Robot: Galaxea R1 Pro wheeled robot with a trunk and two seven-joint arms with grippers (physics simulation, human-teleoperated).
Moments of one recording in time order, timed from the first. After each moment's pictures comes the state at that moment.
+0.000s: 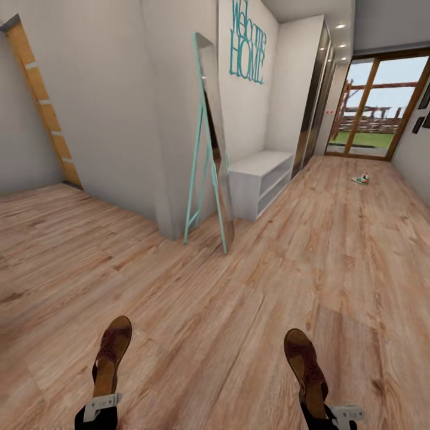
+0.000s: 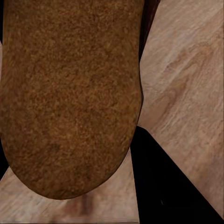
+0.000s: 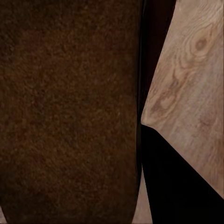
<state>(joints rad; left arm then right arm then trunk) -0.21 0.10 0.17 -0.48 0.08 -0.40 -0.14 -0.15 -0.11 -0.26 -0.55 0.02 -0.40 0.34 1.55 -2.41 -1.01</state>
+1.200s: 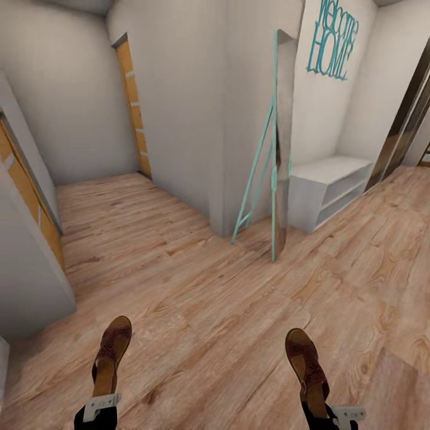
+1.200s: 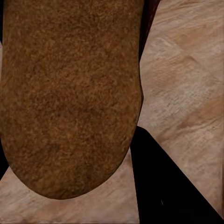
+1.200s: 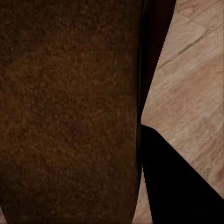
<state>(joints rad) -0.21 0.10 0.16 -0.48 0.08 -0.40 -0.14 -0.15 -0.11 -0.26 -0.55 0.02 -0.40 0.32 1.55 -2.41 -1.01</state>
